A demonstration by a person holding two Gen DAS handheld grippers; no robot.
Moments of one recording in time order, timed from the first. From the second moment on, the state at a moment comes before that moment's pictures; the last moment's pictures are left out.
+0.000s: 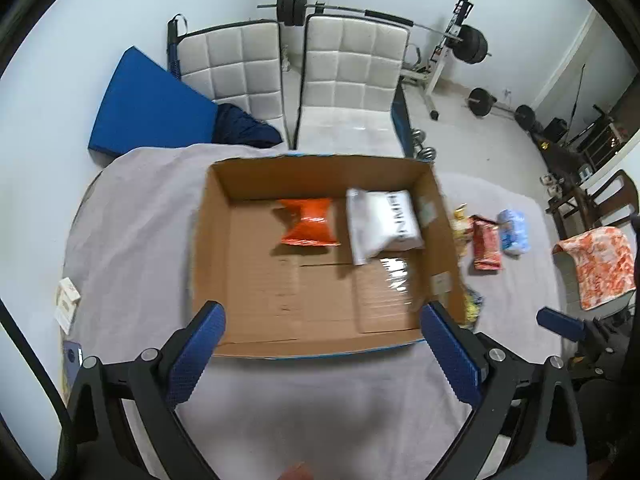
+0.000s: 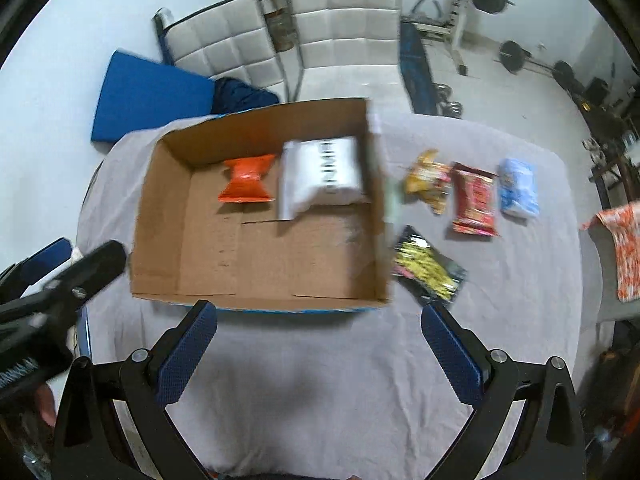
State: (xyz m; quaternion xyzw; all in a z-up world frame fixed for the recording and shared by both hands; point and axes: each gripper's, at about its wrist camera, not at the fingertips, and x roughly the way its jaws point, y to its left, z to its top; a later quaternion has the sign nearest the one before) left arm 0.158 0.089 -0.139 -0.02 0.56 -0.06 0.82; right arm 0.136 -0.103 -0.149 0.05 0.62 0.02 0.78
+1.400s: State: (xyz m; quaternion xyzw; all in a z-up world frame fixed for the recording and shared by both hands) left arm 0.202 -0.207 -0.399 -0.15 0.72 0.21 0.64; right arm 0.293 -0.431 -0.347 0.10 0.68 -0.04 0.72
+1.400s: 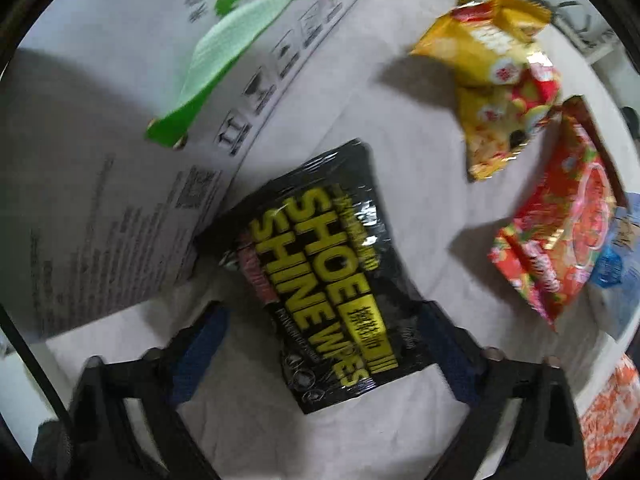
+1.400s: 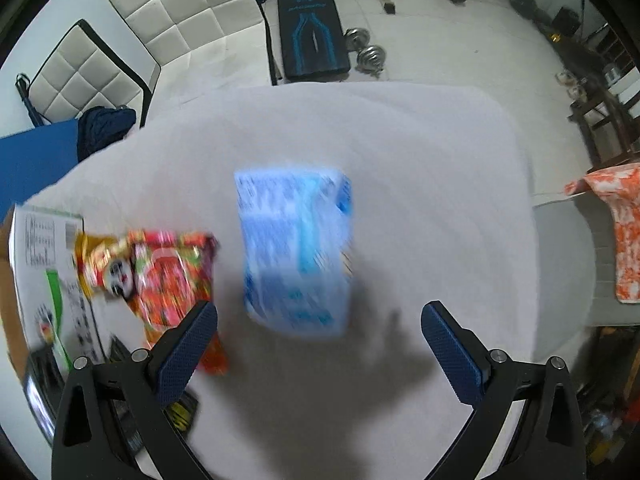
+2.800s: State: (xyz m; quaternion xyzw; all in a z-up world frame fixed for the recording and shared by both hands) left arm 0.264 -0.284 -0.335 -0.03 0.70 -0.02 0.71; right arm 0.280 -0.454 -0.377 0.10 0.74 -0.04 0.66
